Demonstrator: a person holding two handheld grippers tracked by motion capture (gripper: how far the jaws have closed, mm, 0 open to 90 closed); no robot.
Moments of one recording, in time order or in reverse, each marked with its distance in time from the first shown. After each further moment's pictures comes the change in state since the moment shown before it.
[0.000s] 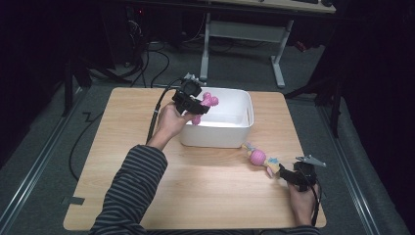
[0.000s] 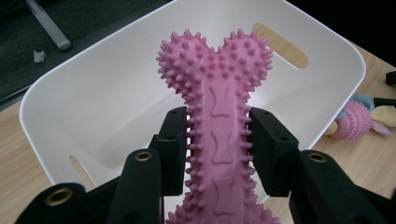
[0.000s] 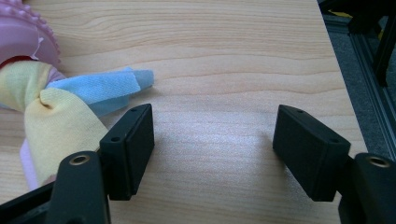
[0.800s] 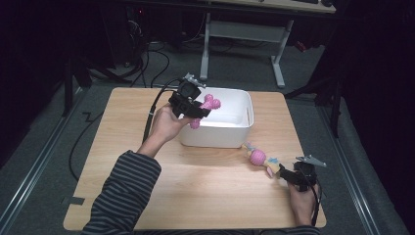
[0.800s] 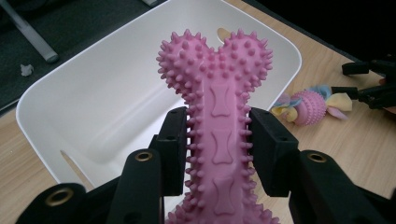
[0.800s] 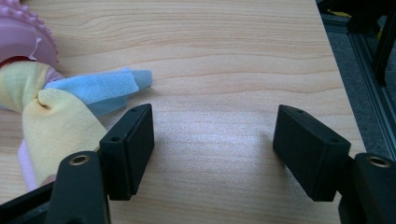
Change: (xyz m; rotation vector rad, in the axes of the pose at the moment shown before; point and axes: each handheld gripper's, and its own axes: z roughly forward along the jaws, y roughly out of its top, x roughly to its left) left arm -0.020 -0.001 -0.036 -0.016 -0.050 0.054; right arm -0.001 0.000 0.000 -0.001 -0.004 0.001
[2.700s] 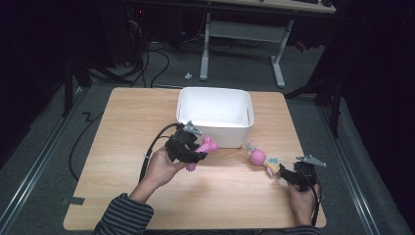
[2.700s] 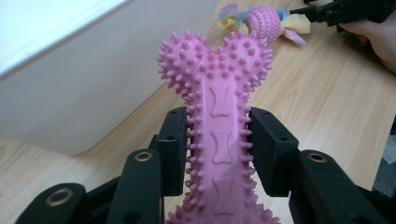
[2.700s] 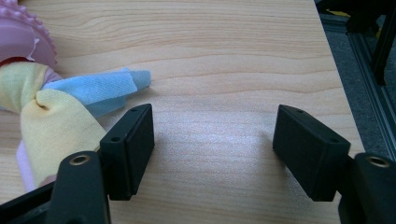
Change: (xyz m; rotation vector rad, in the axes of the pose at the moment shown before) left arm -0.055 -0.093 0.007 0.063 -0.102 0.013; right arm 0.000 0.000 0.000 -0.002 -0.001 0.000
